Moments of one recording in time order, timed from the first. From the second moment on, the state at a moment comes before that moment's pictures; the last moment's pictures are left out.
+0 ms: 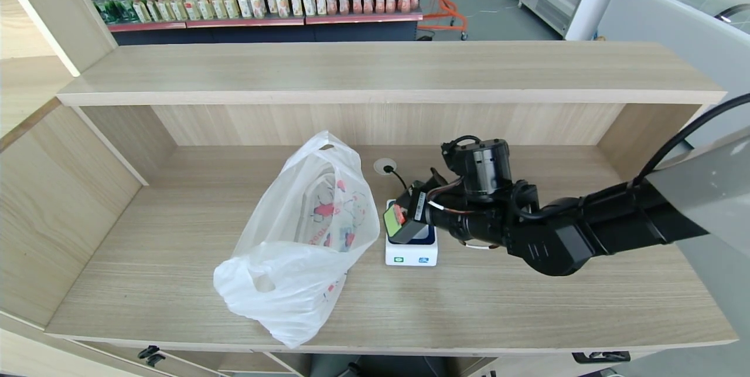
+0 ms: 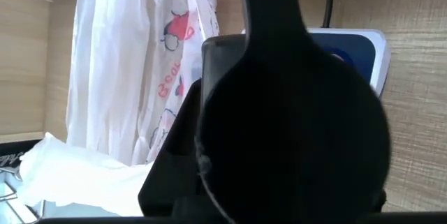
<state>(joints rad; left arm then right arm) 0.00 0.00 0.00 0.05 0.13 0.01 0.61 2.08 -1.18 -0.50 -0.01 0.53</state>
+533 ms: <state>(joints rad) 0.00 0.00 0.00 0.05 0.13 0.01 0.60 1.92 -1.14 -0.47 -0.06 0.37</state>
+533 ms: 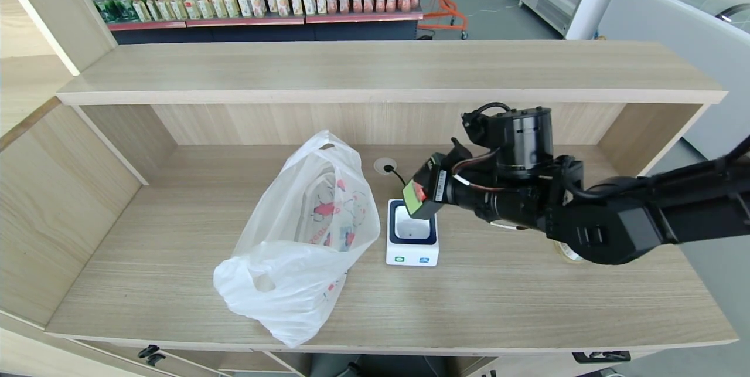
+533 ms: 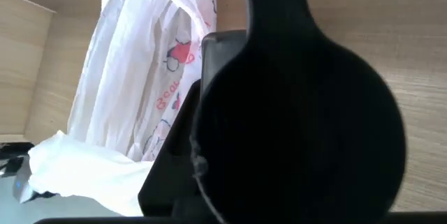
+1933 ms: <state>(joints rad) 0.00 0.00 0.00 0.05 0.13 0.01 0.65 1.67 -0.83 -0.60 -0.09 0.23</state>
